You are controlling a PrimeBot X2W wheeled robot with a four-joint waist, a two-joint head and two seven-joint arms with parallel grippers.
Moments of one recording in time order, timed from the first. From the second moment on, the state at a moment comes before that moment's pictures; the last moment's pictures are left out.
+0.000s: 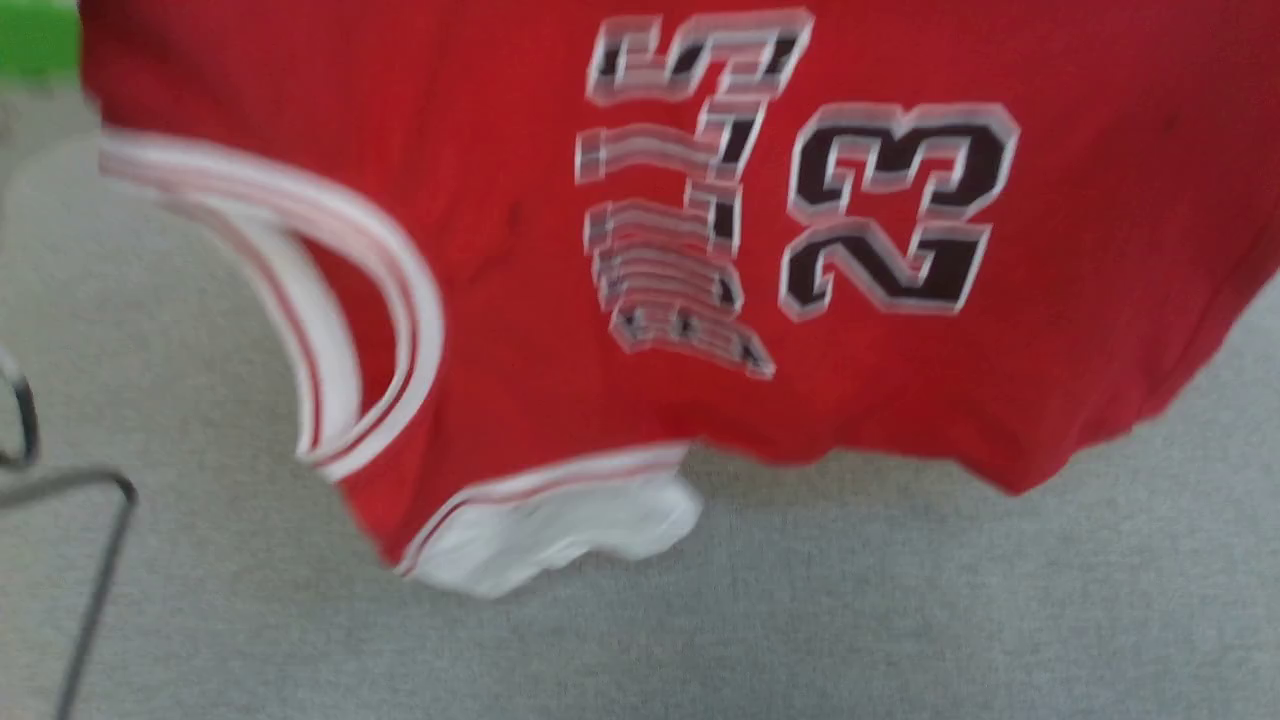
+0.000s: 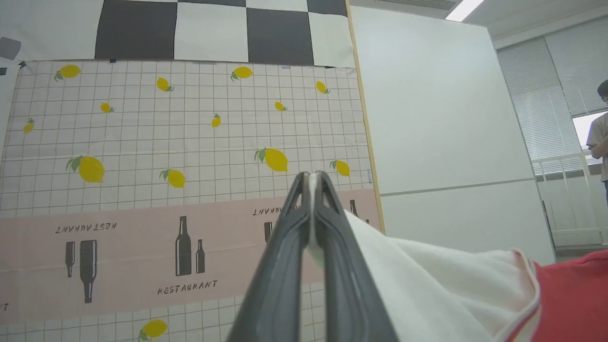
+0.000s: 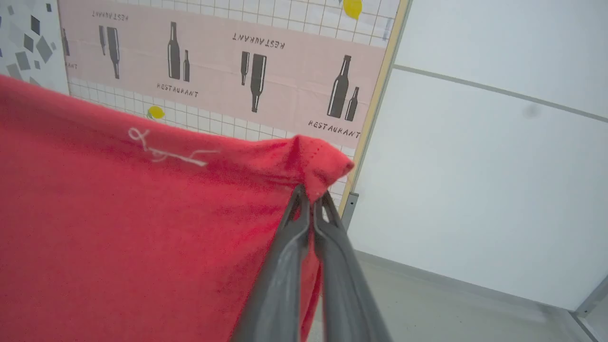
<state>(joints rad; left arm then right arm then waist) -0.94 0.59 -0.20 -0.29 -0.65 0.12 0.05 -0.84 -0.56 -0.04 -0.11 0.52 0.13 0.58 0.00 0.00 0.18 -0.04</state>
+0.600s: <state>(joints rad) -1.62 0.45 -0.34 0.38 -0.46 0.00 -0.18 -1.42 -0.49 0.07 0.48 0.36 0.13 0.19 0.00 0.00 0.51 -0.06</state>
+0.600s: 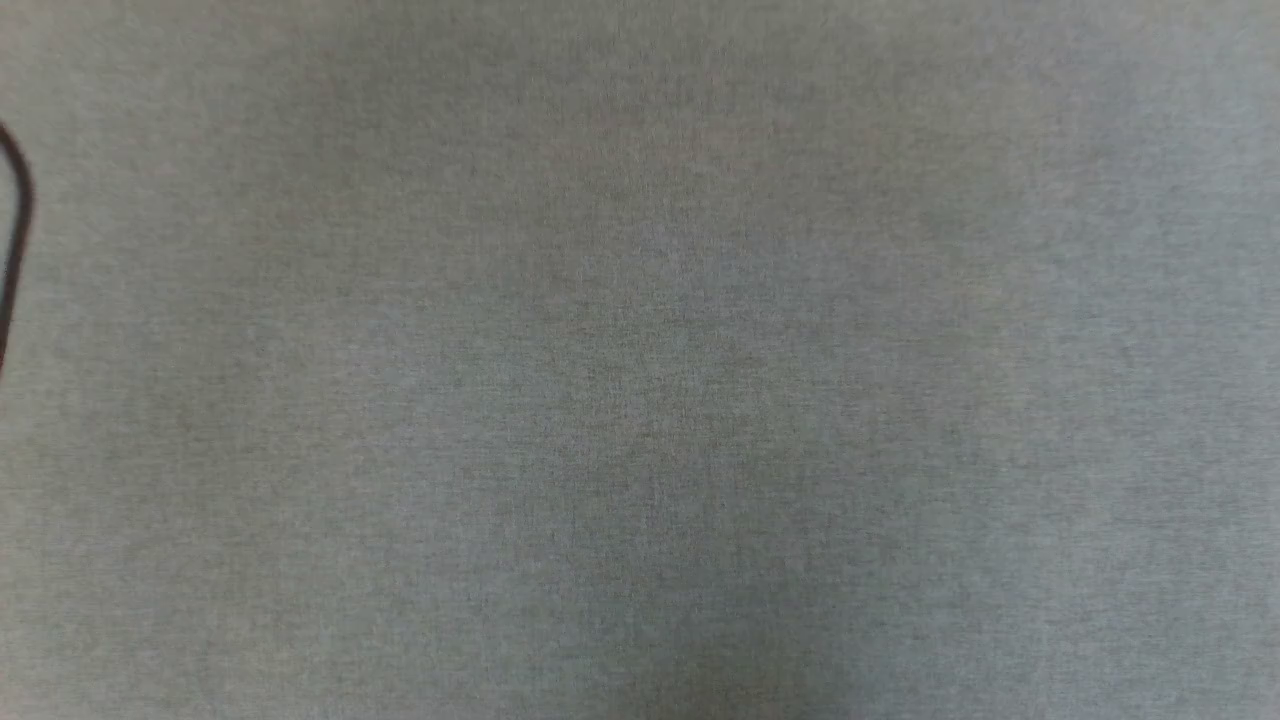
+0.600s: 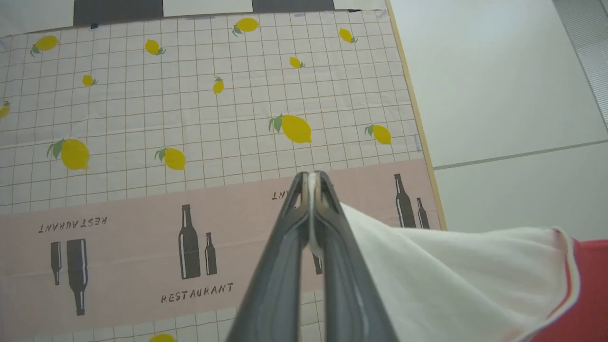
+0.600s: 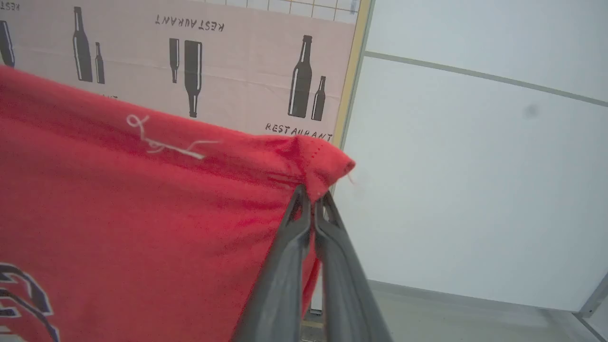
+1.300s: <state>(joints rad) -0.73 0.34 -0.44 0.45 -0.54 -0.11 -0.26 -0.83 -0.47 0.45 0.63 0.50 0.13 -0.09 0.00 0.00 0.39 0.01</state>
